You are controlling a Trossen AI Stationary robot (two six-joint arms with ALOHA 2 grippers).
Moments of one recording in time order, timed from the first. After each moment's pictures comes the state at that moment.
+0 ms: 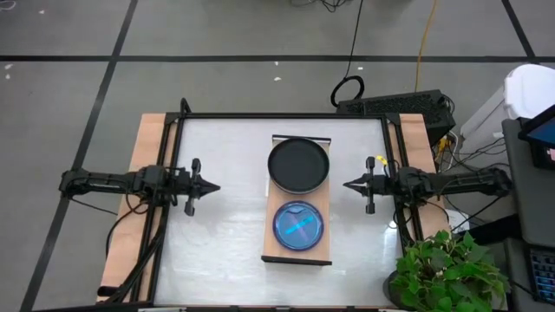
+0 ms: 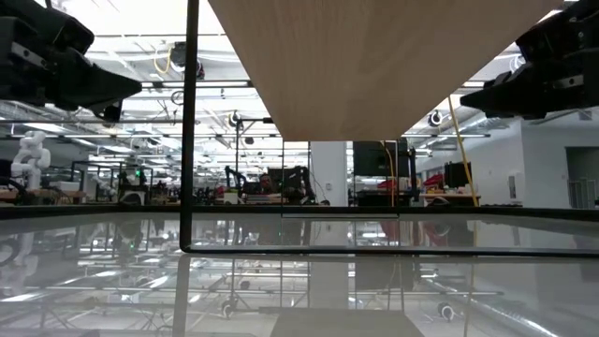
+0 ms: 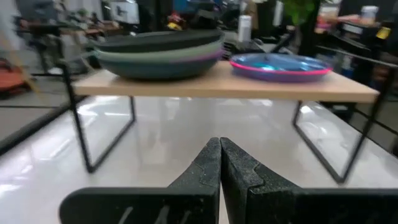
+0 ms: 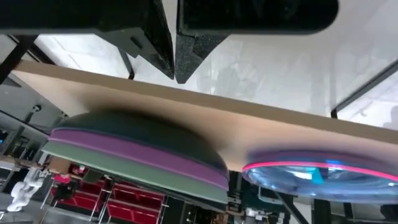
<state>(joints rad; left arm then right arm) -0.04 0.13 0.01 0.06 0.01 -0.01 0.06 0.19 0.02 0.08 0.13 -0.18</state>
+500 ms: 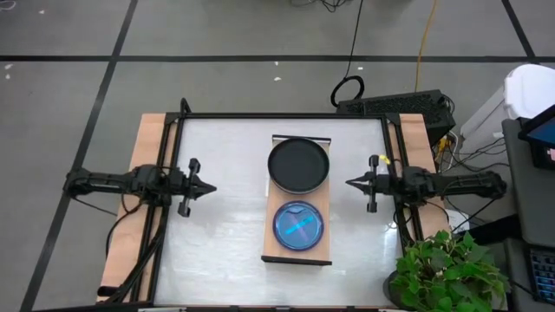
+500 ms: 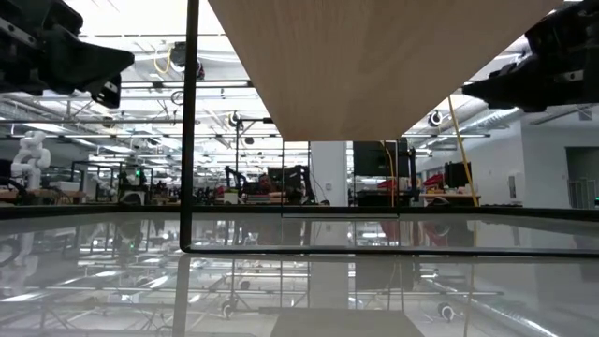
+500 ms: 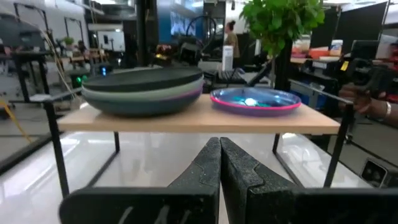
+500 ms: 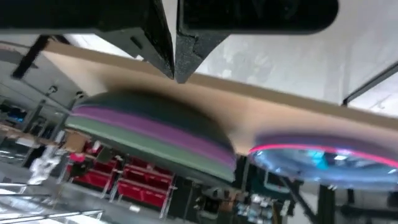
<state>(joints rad) -0.07 0.06 0.01 0.12 0.05 -0.01 0.06 0.08 0.02 0.02 0.14 -0.24</state>
